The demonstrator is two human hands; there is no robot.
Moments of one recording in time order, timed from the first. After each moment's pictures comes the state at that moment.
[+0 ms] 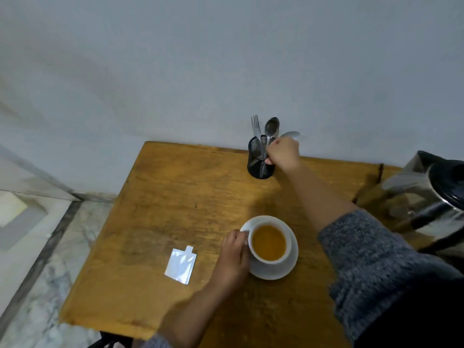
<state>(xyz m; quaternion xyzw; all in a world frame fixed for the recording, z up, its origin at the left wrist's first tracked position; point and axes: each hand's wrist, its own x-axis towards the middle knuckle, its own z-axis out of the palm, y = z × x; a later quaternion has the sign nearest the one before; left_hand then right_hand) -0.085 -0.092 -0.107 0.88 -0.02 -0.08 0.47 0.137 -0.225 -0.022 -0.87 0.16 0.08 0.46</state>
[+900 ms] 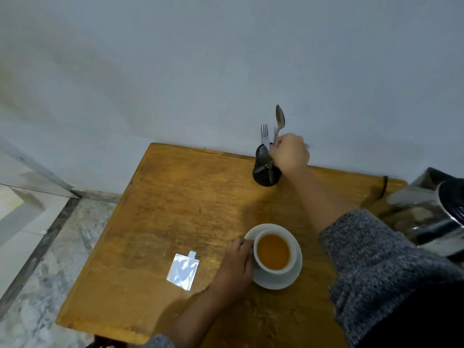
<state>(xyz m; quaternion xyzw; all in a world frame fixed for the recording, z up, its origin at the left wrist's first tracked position) -0.084 -0.085 -0.105 0.87 -0.05 -0.09 0.48 0.138 -0.208 0.003 -0.96 0.11 -0.02 0.26</state>
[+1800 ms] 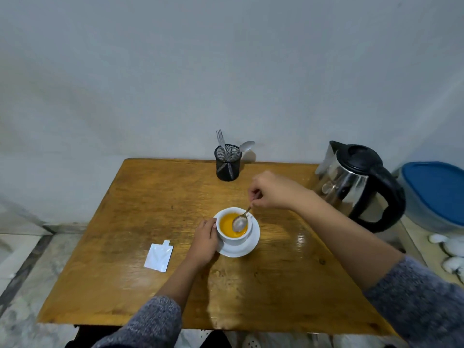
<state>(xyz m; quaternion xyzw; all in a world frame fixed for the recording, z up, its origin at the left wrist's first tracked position) -0.087 -0.097 -0.101 0.88 0.01 -0.07 0.48 -0.029 -0.293 0.053 -0.95 -0.25 0.12 0.14</state>
